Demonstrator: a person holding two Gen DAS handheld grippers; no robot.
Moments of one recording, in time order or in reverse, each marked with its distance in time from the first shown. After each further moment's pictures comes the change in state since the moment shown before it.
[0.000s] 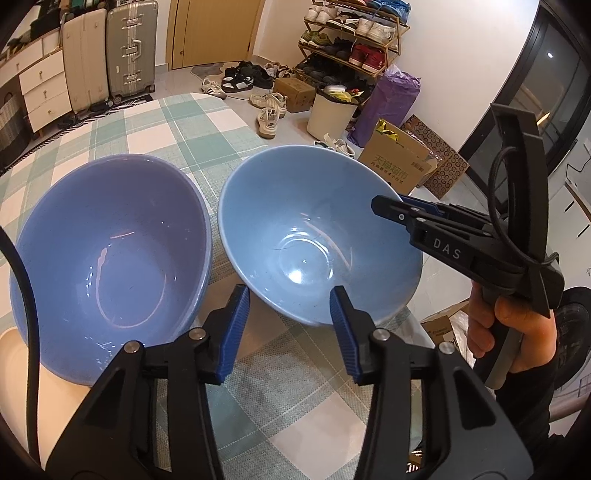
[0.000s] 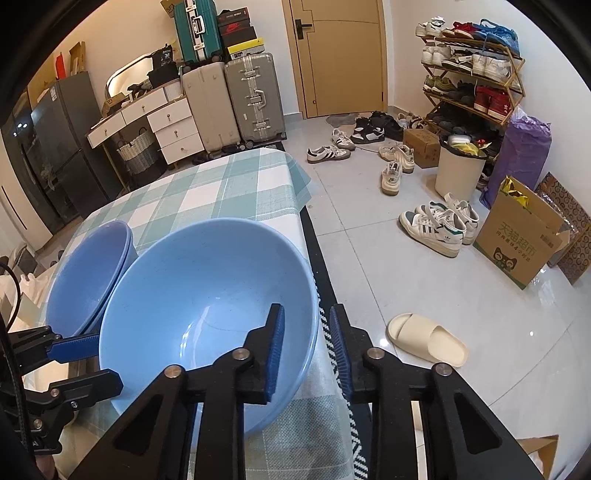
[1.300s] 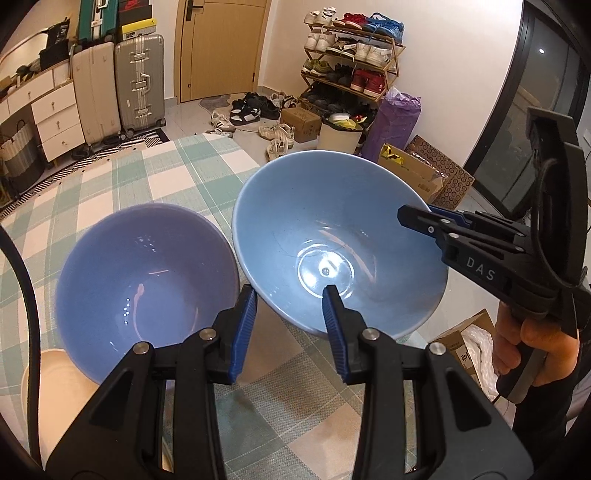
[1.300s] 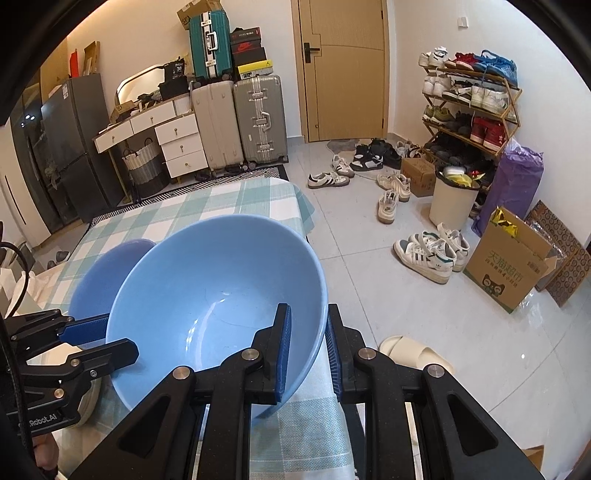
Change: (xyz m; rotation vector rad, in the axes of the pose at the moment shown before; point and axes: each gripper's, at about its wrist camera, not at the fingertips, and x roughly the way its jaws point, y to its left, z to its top) left arm -0.043 0.004 0.011 0.047 -0.129 0.059; right arm -0.052 0.029 0.008 -0.059 -0.109 -0.032
